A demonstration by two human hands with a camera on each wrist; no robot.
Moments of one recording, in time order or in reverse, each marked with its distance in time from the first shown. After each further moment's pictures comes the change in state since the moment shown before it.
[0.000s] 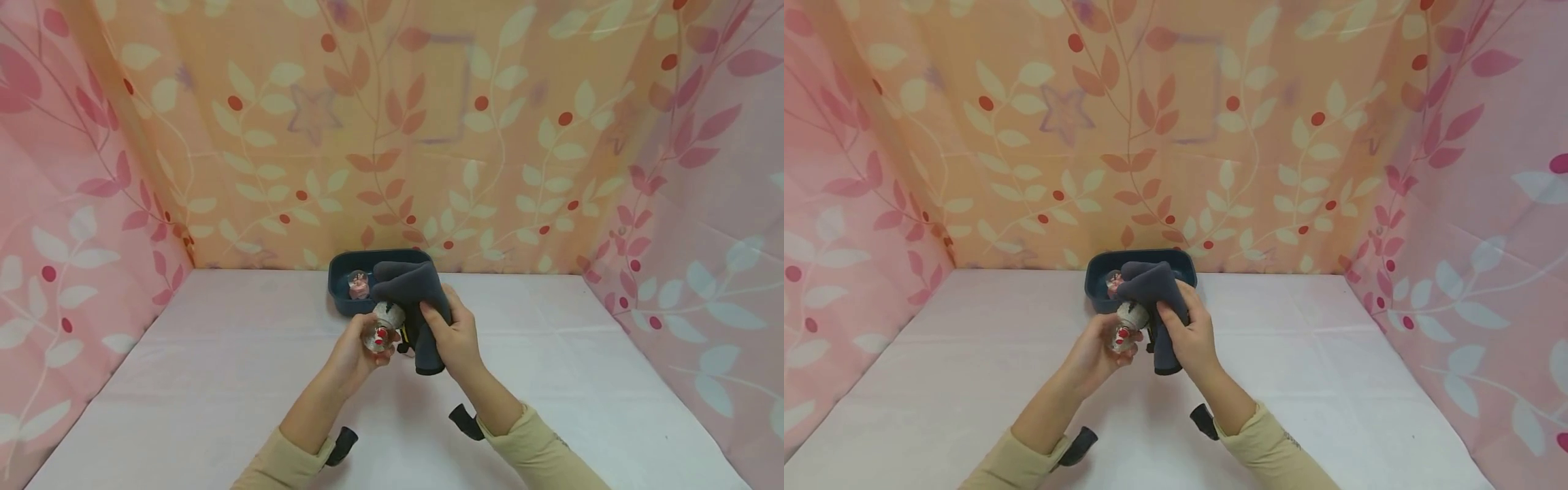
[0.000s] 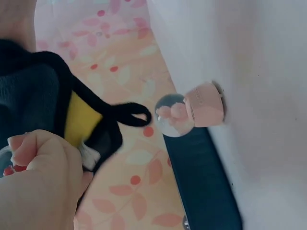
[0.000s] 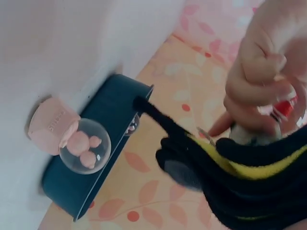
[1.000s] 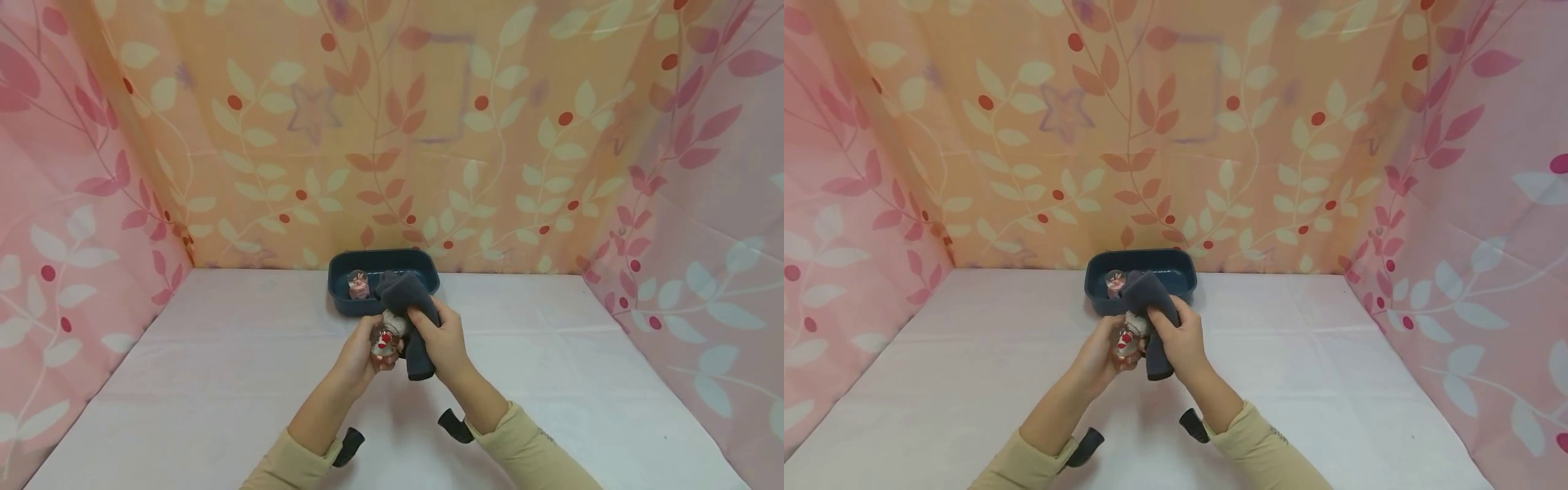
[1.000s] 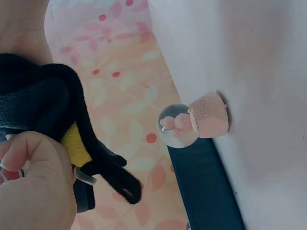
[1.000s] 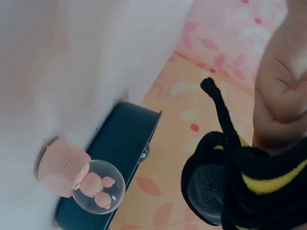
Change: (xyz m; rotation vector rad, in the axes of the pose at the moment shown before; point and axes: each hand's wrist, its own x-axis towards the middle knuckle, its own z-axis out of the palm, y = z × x) left_hand 0.002 -0.007 0.008 0.089 0.016 0.000; right_hand -0.001 0.013 0.015 0.079 0.028 0.218
